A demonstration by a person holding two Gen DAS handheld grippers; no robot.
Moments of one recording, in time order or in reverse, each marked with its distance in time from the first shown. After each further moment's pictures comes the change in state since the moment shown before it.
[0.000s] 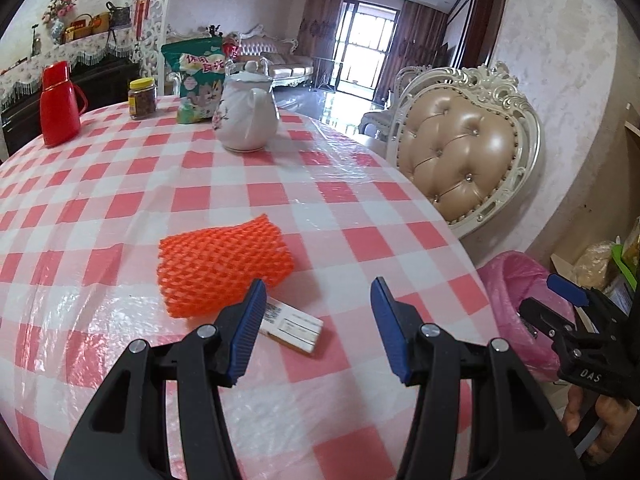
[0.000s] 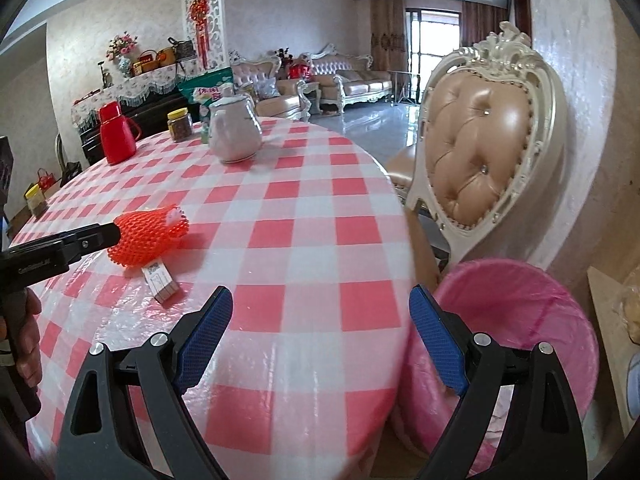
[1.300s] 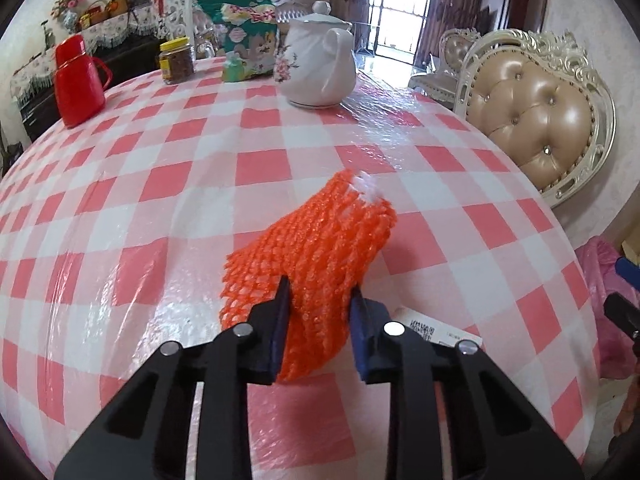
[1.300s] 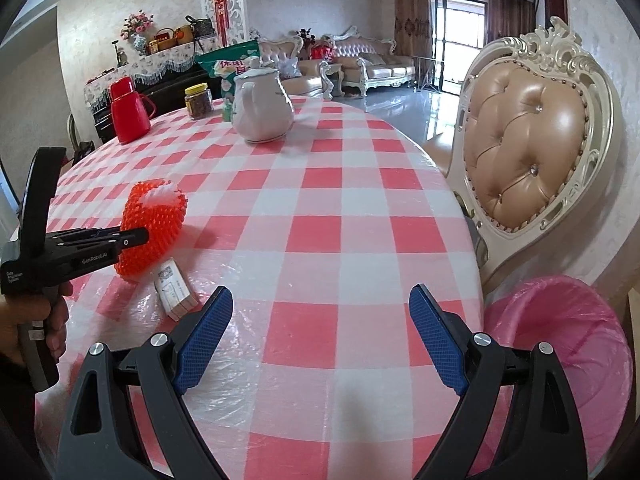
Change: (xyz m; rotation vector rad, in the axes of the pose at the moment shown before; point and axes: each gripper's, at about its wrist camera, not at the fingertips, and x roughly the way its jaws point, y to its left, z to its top) left arm 0.074 0.084 0.008 -0.001 0.133 0.160; right arm 0.051 0.043 0.016 -0.044 0.066 0.059
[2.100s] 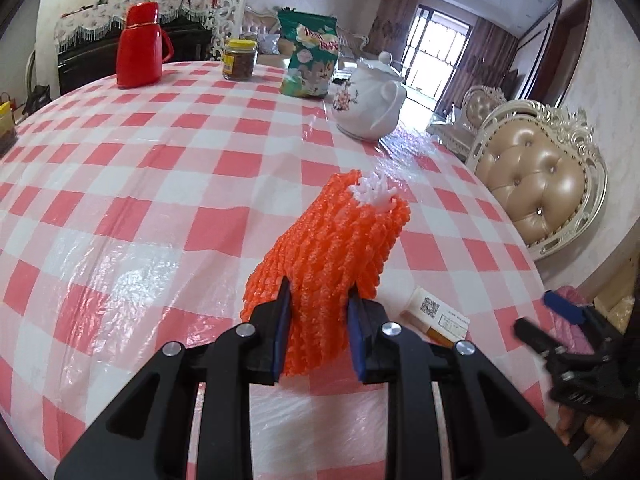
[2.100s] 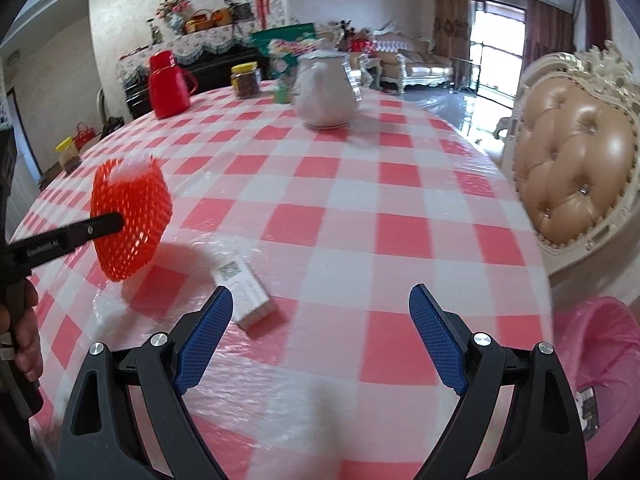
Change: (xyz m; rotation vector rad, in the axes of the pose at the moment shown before) left arm -0.070 0.055 -0.034 -0.211 -0.105 -0.035; right arm 0.032 0.074 0.002 -0.110 0.051 0.100
